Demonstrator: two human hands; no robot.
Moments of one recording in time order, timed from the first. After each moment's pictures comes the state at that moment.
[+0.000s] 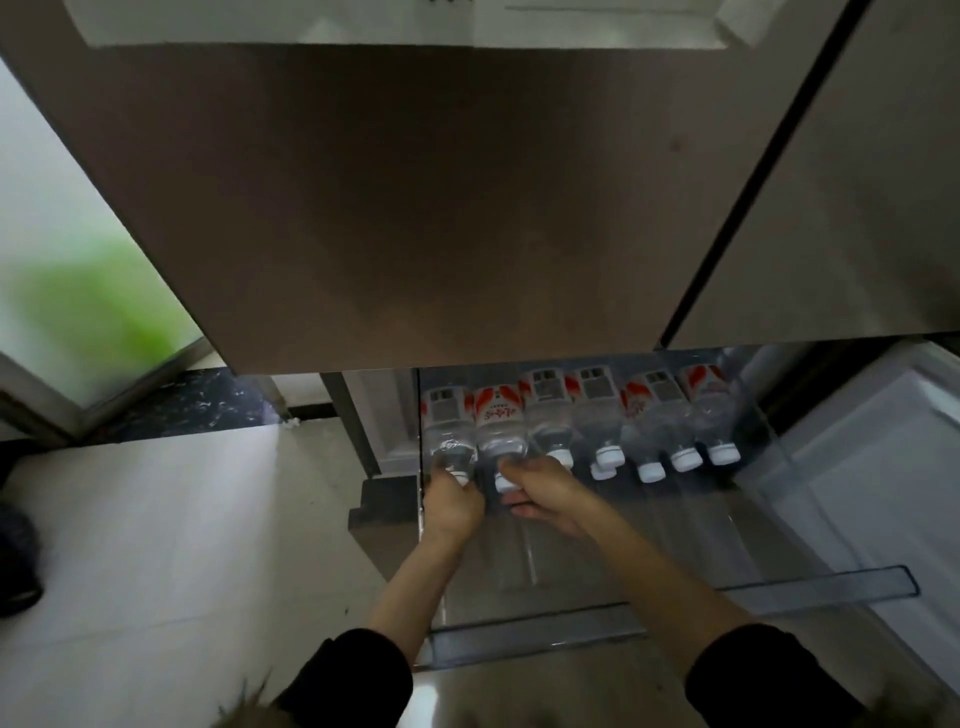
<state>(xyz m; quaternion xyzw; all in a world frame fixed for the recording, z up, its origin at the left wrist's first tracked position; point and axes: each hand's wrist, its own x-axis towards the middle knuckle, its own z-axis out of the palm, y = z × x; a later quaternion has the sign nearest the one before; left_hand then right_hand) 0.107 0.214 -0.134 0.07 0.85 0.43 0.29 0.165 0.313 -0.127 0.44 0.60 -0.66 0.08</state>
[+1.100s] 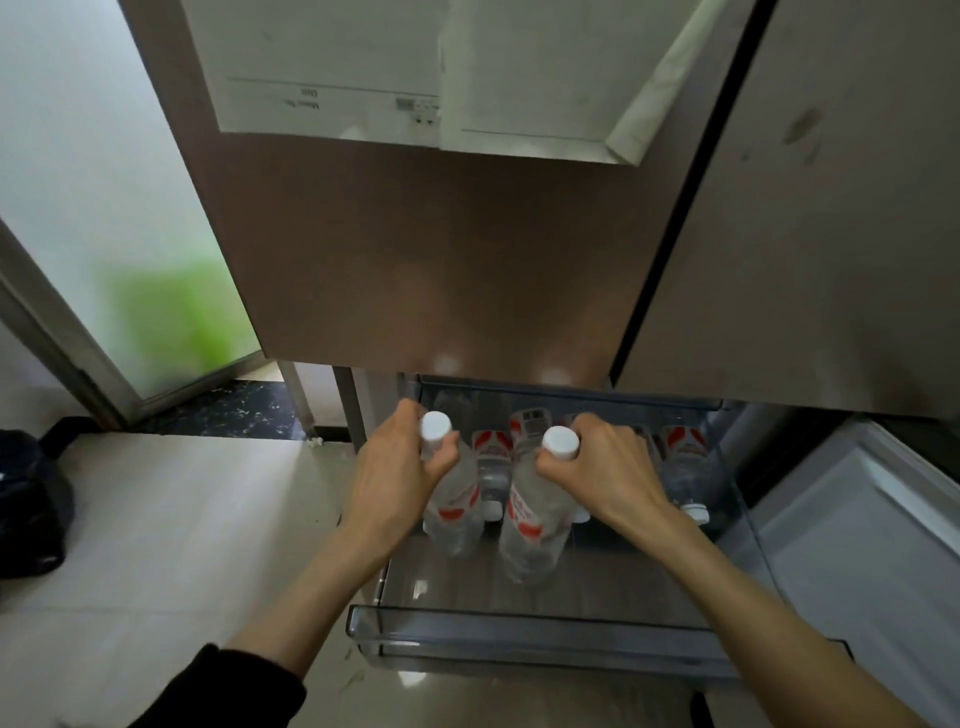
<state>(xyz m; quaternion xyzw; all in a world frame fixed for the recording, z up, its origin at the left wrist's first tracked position) 0.139 0.179 -0.021 0.28 0.88 0.39 -0.03 0.239 0.343 0.004 0.29 0.92 -0.24 -0.08</state>
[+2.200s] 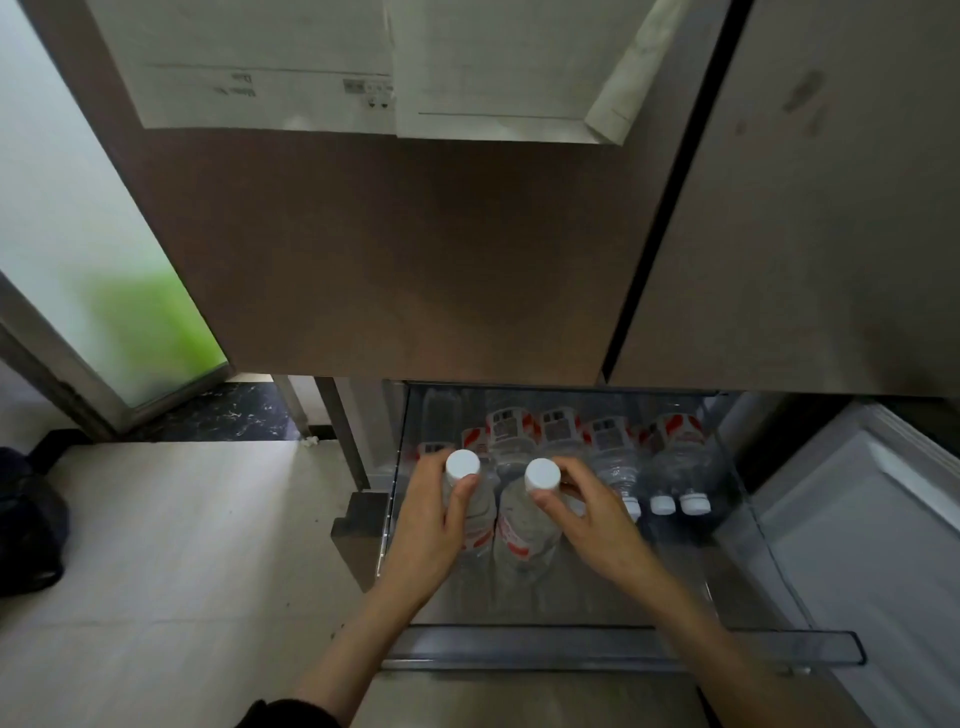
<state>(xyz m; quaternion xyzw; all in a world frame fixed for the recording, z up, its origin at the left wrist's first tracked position) 0.157 0.198 -0.088 0.30 0.80 0.52 0.08 0.257 0.353 -0.075 0.20 0.85 -0.49 -0.09</state>
